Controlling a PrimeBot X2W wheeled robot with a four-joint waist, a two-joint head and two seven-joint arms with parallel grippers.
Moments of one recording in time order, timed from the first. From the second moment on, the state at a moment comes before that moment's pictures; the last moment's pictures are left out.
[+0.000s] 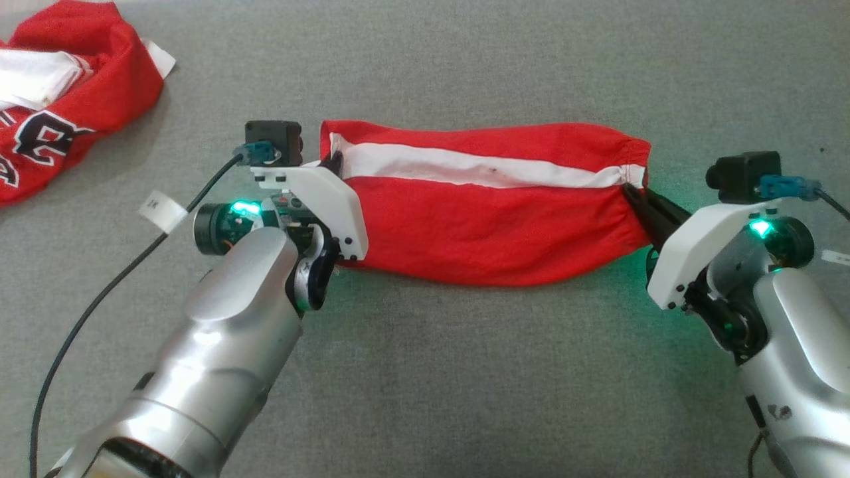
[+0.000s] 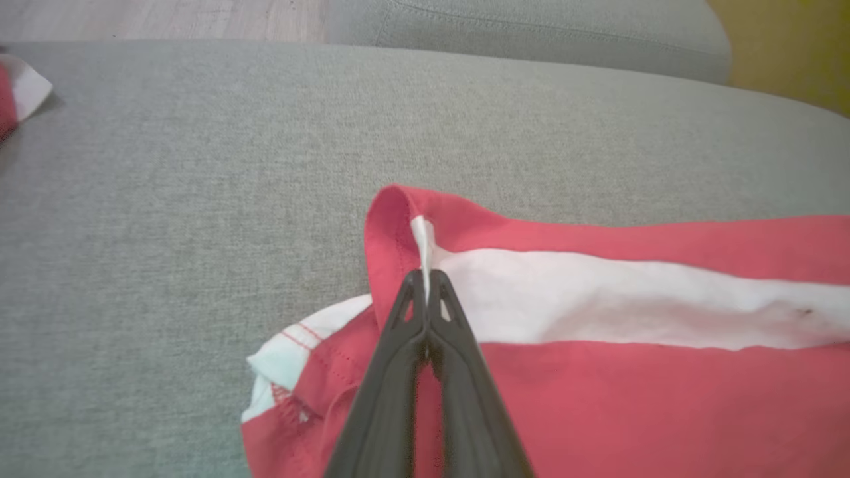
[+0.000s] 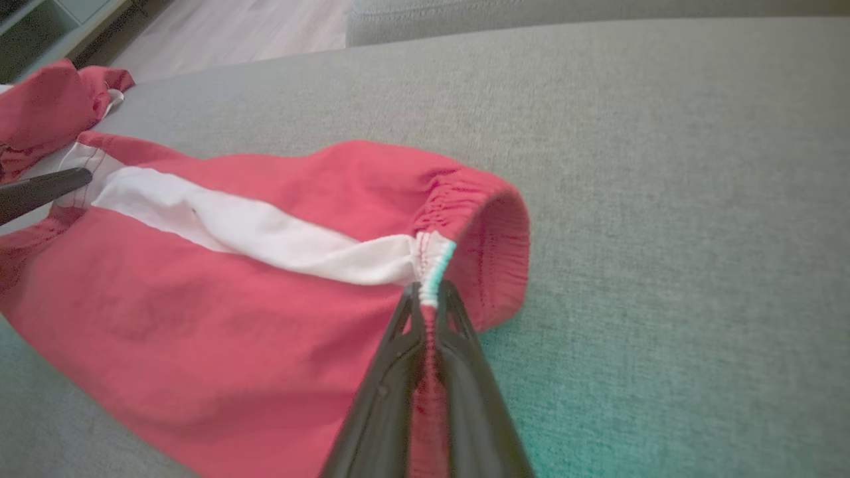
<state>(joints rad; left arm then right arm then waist) -0.83 0.10 -0.74 0.80 -0.81 0.15 0.22 -0.42 -0.30 0.31 0.34 0.53 0.12 0.37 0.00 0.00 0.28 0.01</state>
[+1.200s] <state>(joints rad) -0.71 0.42 -0.54 -0.22 -0.84 0.32 0.23 -0.30 -0.33 0.06 -0.40 0.38 0.12 0.43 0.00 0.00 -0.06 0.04</state>
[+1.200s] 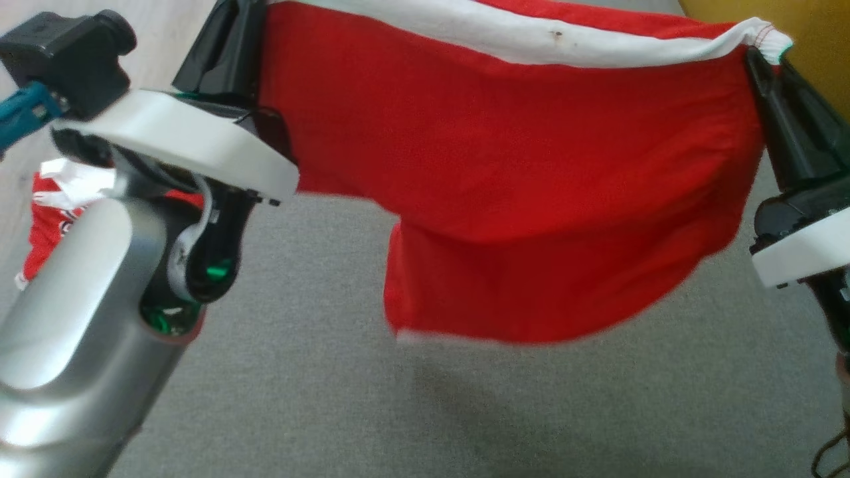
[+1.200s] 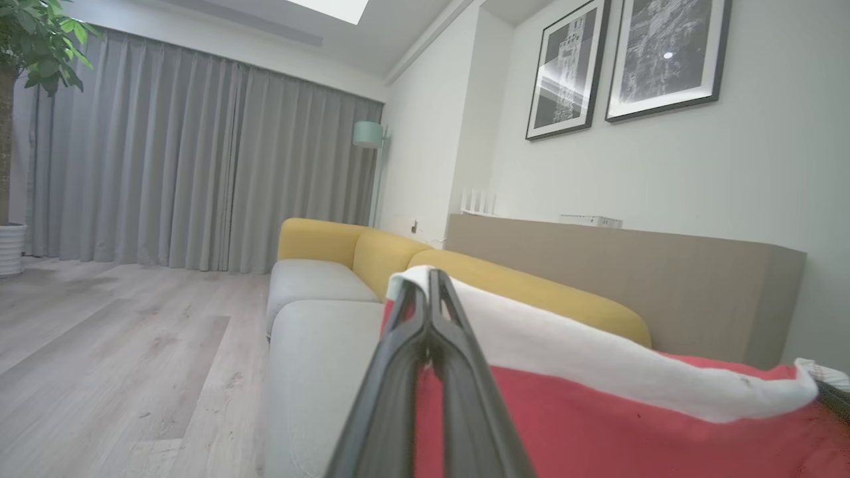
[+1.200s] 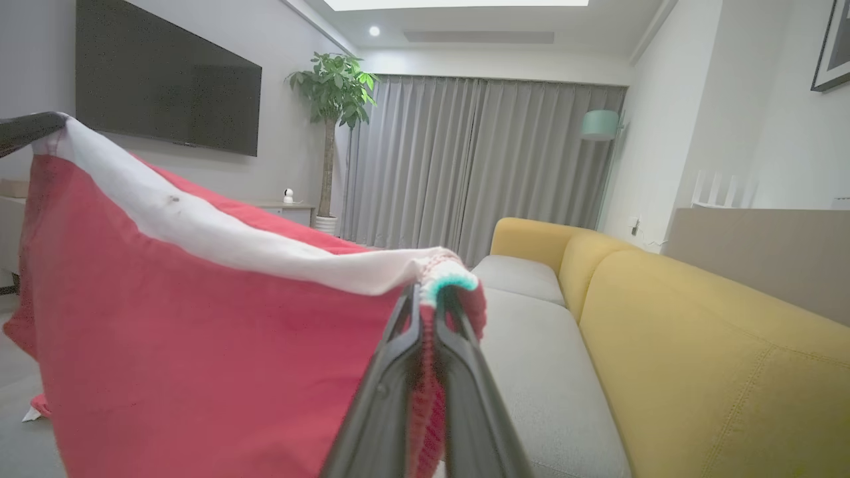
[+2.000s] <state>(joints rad) -1.24 0.35 -0.54 0.25 -0.66 0.22 0.06 -1.14 -0.23 0.21 0.38 0.12 0.12 0.08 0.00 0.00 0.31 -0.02</state>
